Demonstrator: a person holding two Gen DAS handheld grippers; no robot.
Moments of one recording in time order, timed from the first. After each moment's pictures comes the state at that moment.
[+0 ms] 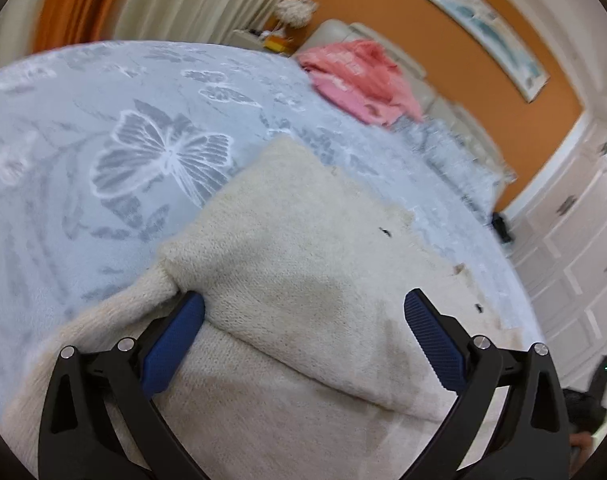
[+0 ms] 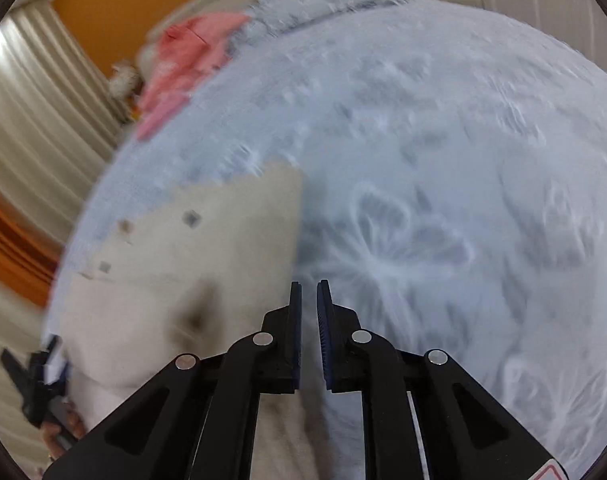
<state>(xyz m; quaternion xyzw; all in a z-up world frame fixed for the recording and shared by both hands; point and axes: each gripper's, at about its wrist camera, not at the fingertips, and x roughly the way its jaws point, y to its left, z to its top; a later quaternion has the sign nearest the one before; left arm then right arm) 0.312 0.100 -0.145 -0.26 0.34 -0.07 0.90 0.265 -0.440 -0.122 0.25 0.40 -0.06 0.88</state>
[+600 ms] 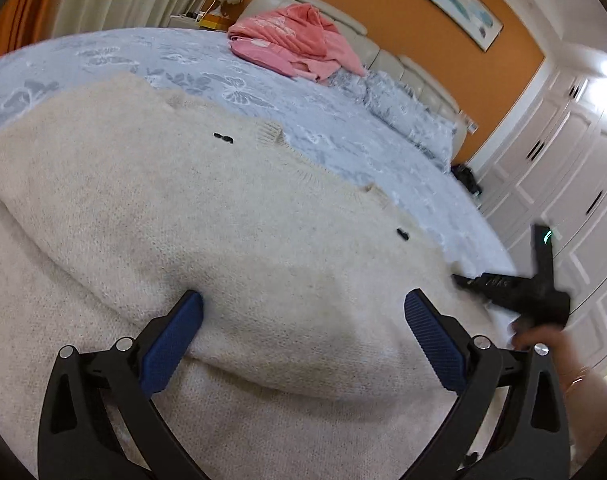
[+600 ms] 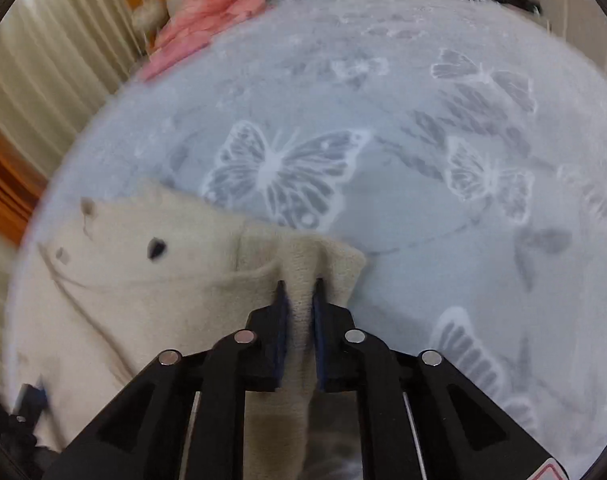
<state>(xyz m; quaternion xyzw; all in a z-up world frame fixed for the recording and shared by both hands) 0.281 -0.039 -0.154 -0.22 0.35 -0.17 0.90 0.387 -0.437 -0.168 0.18 0.46 -0.01 0.87</state>
